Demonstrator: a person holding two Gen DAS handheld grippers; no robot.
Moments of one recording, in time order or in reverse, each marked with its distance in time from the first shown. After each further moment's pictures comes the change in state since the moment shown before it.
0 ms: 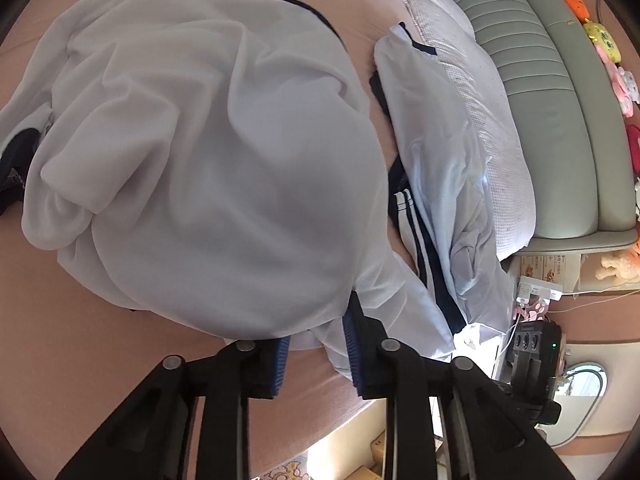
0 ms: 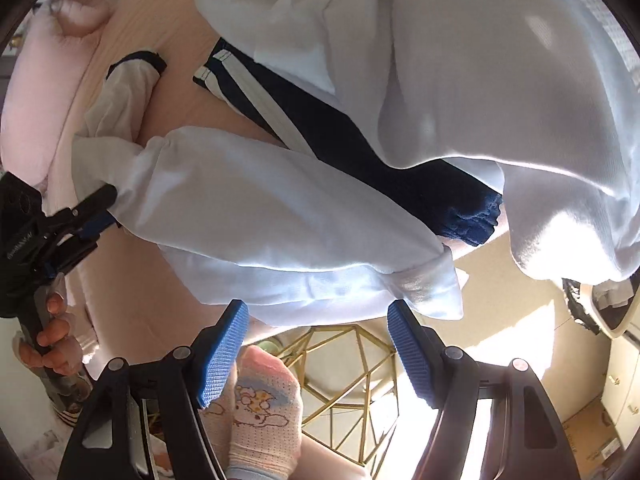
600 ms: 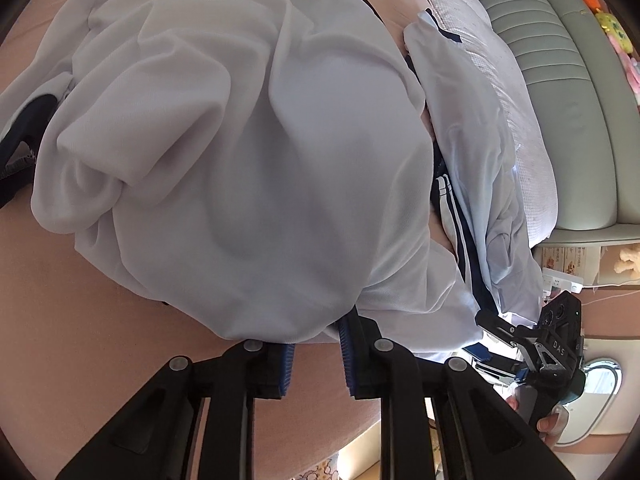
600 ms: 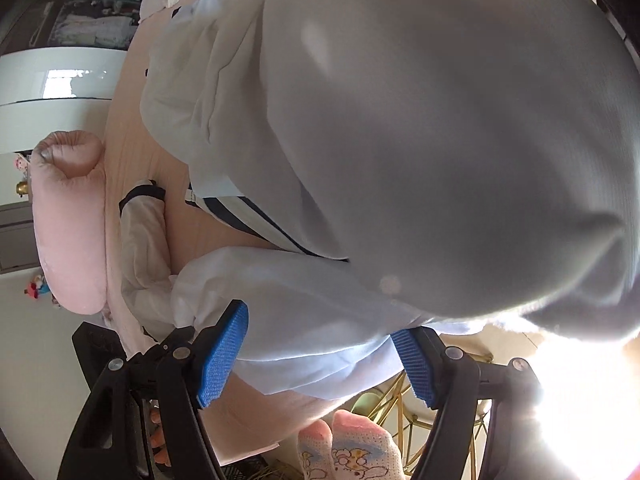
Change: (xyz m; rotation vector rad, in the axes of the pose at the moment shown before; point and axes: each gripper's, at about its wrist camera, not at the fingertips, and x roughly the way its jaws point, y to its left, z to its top) left arm 0.017 0.011 0.004 0.028 0.020 0.061; right arm 0.006 -0.050 0.011 0.315 -0.175 0.191
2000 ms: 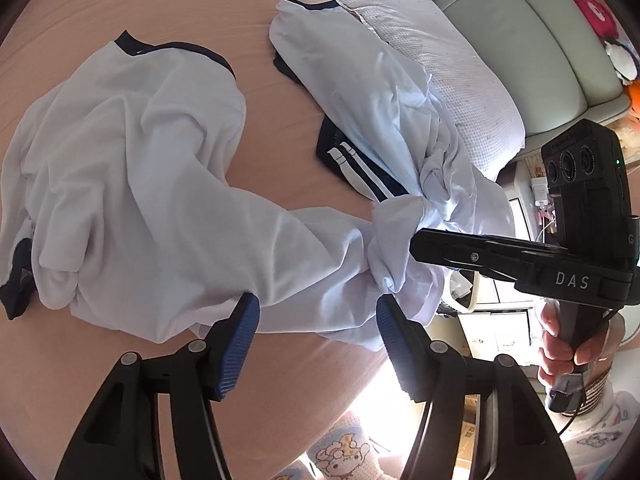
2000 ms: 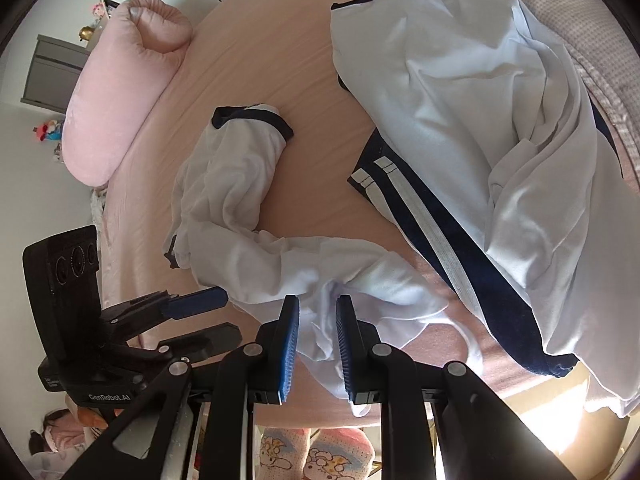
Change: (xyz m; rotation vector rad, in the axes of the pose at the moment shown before) left arm -0.014 -0.091 -0.010 0.368 0.037 0.026; right arm 0.027 0.137 -0.006 -0.548 0.074 -0.020
